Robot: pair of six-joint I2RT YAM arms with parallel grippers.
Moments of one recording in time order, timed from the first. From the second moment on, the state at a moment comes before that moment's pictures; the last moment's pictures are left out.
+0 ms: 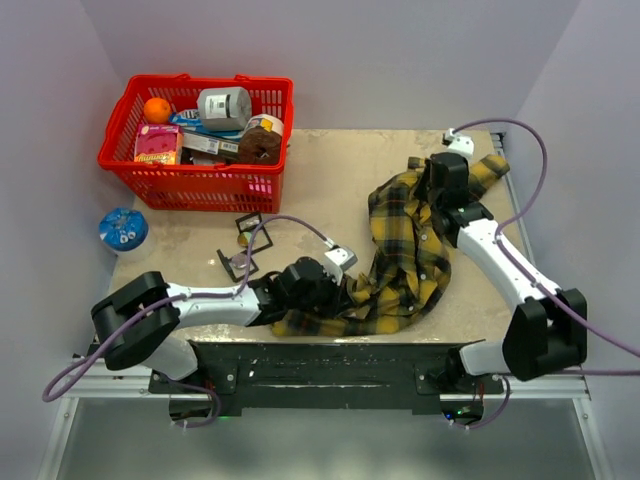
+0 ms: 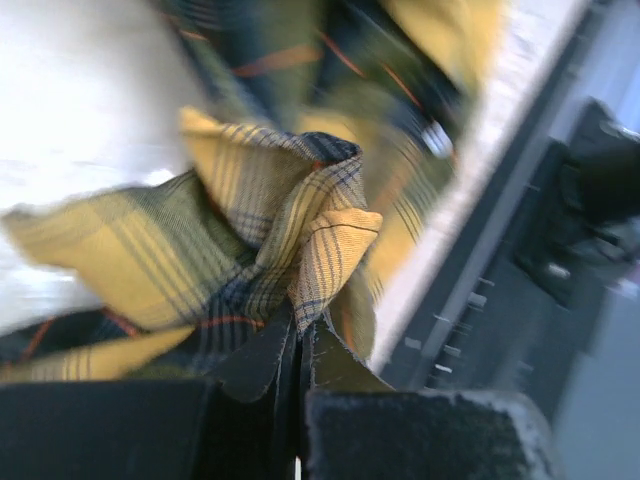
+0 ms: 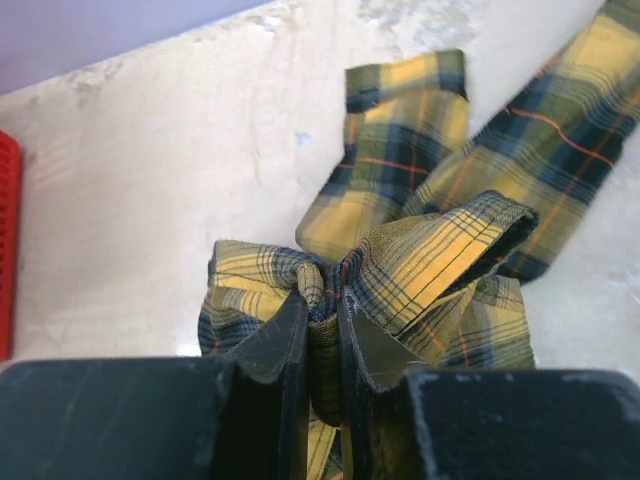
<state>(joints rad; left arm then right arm) -1.01 1.47 0.65 0.32 0.14 -0.42 0.26 1.34 1.03 -0.13 0.34 0.39</state>
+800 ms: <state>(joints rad) -0.84 1.30 0.80 0.19 0.10 -0.34 0.40 1.43 1.20 -0.16 0.27 0.32</state>
